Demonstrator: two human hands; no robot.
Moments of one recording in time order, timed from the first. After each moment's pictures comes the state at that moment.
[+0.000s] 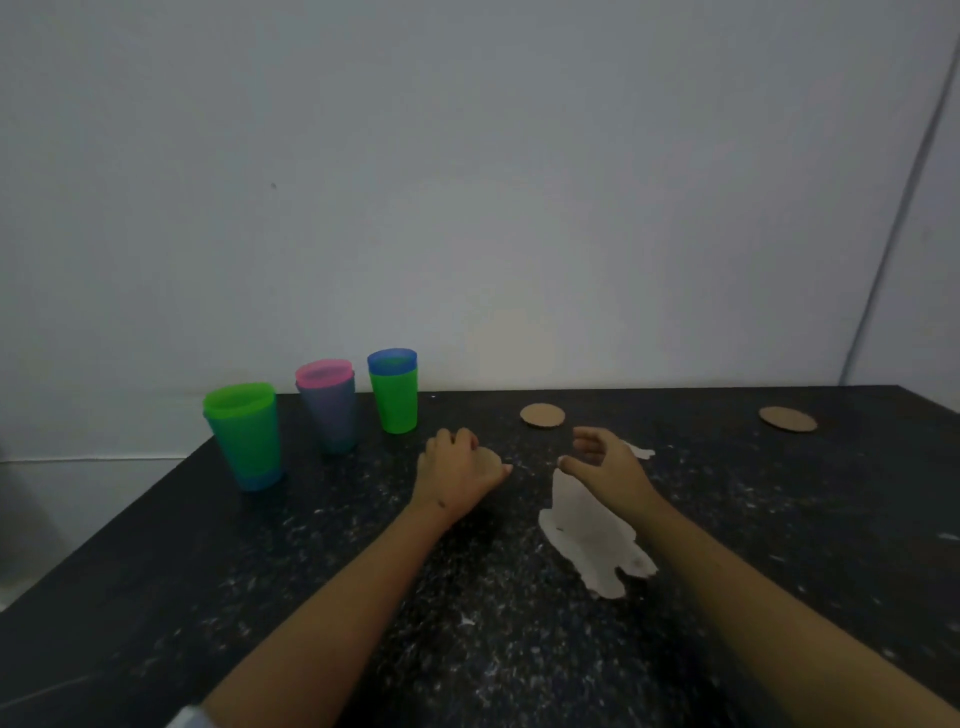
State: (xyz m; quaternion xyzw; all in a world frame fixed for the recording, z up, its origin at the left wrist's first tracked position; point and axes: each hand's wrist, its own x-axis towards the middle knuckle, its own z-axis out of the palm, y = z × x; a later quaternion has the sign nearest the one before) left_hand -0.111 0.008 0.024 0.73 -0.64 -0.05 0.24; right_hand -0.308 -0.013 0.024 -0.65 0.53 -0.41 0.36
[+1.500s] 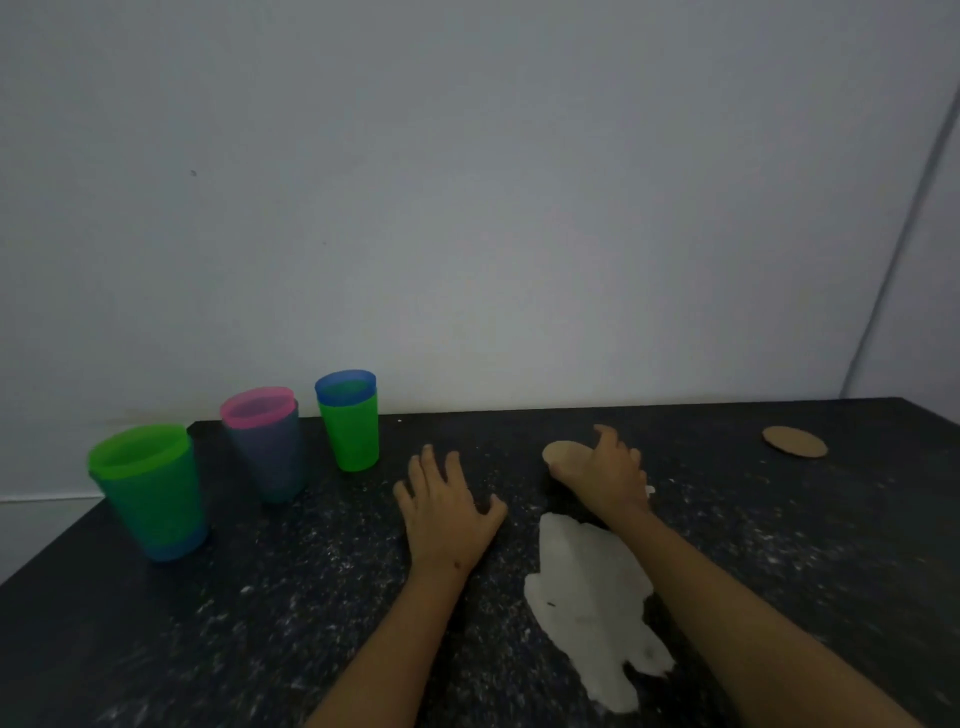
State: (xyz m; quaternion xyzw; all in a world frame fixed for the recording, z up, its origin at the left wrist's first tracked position) left_hand -0.132 -0.060 -0.019 0.76 -0.60 0.05 0.24; right_hand -0.307 -0.117 0.012 -0.62 0.69 -0.32 0.20
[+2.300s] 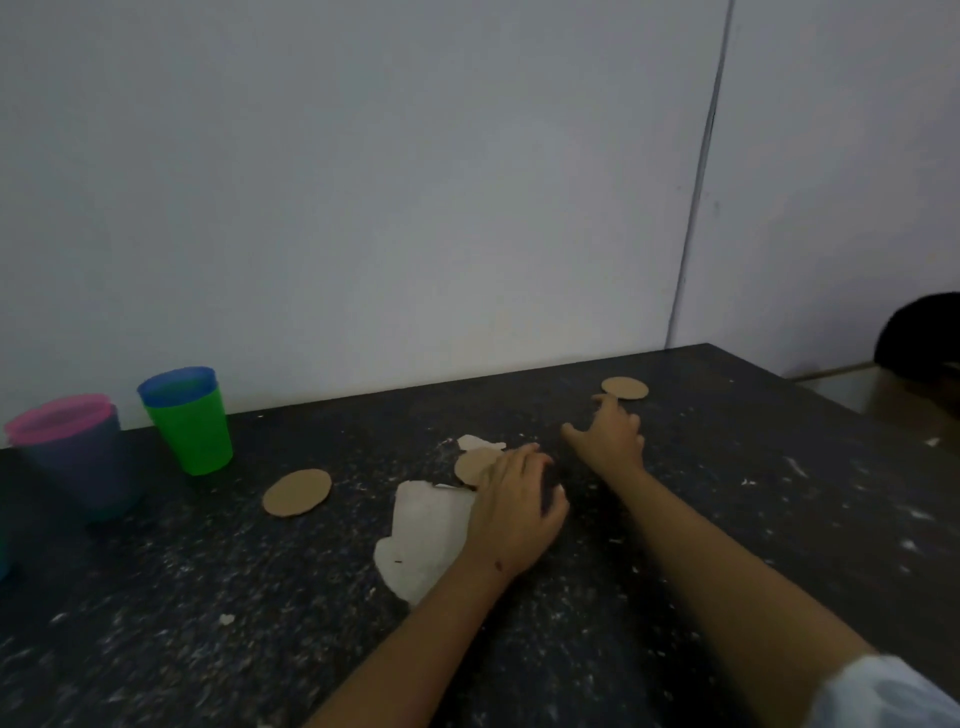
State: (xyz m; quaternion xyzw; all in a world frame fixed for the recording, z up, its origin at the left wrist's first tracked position) left_hand -0.320 -0.019 -0.017 0.46 -0.81 -0.06 0.35; right_hand -0.469 -0.085 0.014 -0.52 0.76 -0.36 0.14
